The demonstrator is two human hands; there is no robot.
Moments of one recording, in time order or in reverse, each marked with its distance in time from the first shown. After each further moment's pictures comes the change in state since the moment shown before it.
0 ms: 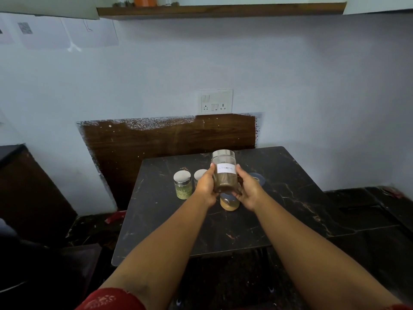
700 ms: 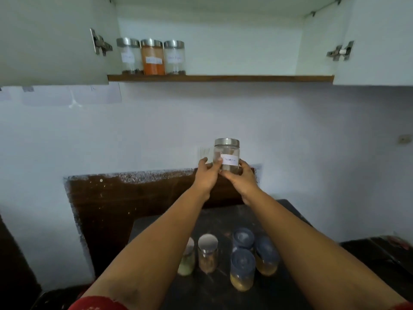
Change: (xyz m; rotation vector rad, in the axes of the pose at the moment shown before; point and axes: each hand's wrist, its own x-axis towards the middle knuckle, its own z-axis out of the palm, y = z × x) left_hand 0.066 0.183 0.053 0.503 -0.035 0.510; right_hand 0.079 -0.141 0.104 -0.453 0.163 -0.621
